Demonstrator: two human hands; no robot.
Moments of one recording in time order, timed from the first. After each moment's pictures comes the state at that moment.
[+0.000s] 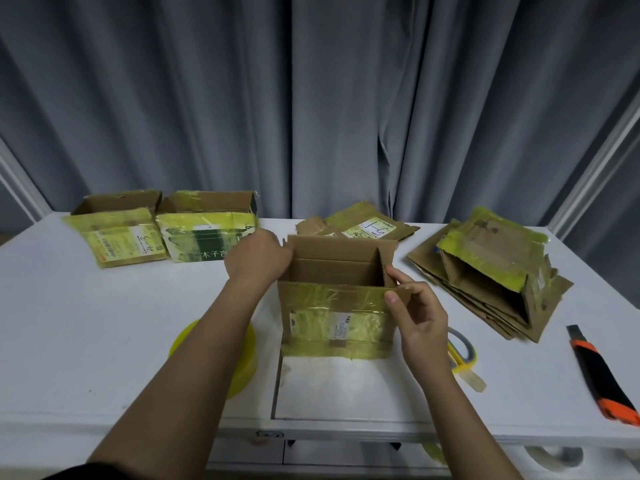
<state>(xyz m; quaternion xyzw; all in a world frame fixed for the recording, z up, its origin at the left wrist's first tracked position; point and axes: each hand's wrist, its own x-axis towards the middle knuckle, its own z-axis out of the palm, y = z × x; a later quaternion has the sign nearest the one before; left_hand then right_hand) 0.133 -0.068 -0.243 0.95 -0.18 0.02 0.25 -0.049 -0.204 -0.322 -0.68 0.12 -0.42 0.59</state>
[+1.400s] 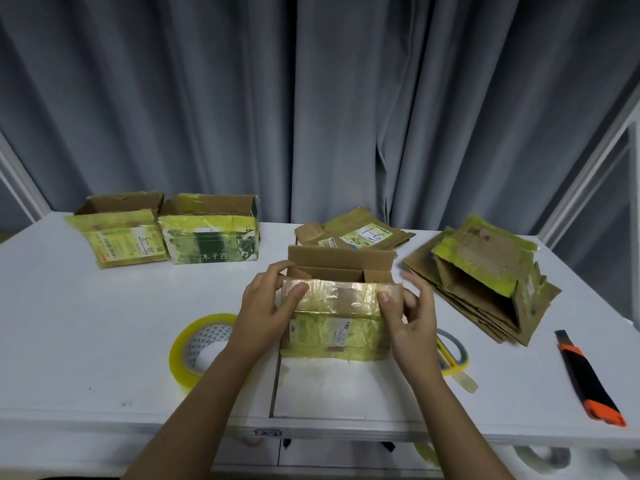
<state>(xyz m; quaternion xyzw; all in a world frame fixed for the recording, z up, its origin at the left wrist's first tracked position) 0.091 -0.031 -0.312 0.79 -0.33 0.04 0.52 -0.049 -0.194 -0.318 -0.69 0.18 -0.41 0.57</state>
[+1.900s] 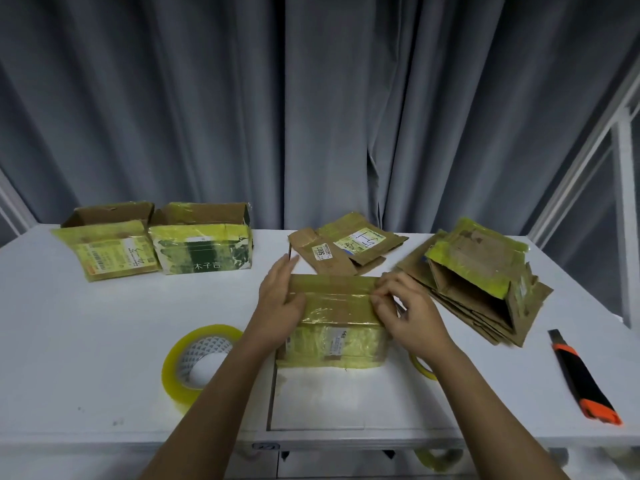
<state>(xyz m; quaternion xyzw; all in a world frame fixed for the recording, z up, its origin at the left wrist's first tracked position) 0.093 -0.058 -0.295 0.80 -0.32 -0.08 0.50 -0.043 -0.242 -0.303 -0.89 0.11 -0.29 0.32</state>
